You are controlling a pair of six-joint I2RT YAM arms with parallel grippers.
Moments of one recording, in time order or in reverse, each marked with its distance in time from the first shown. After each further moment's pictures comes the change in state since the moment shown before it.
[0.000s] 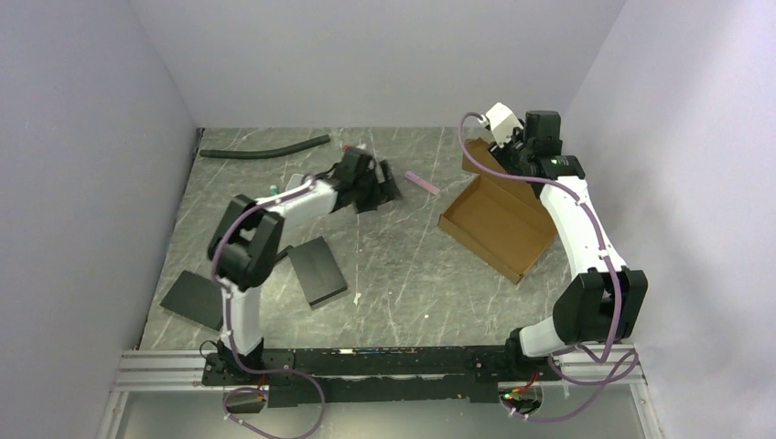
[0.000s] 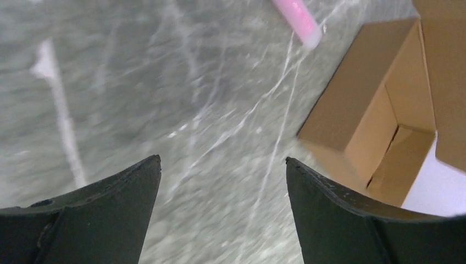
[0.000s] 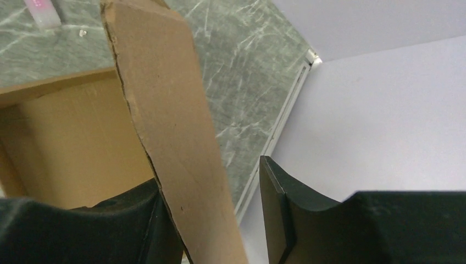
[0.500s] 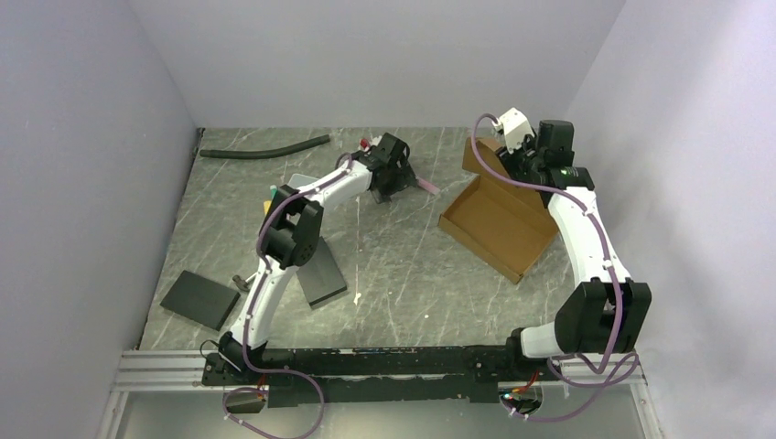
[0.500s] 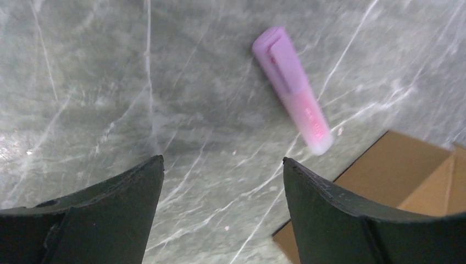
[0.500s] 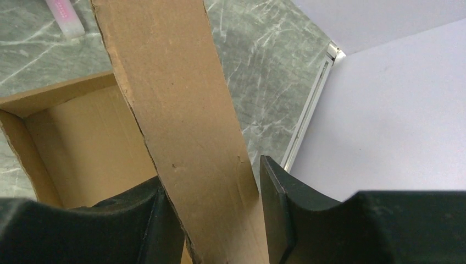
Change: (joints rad) left arm -0.100 0.488 0.742 -0.469 -0.258 -0.233; right arm -0.077 -0.061 -0.100 0.042 -0.132 0.091
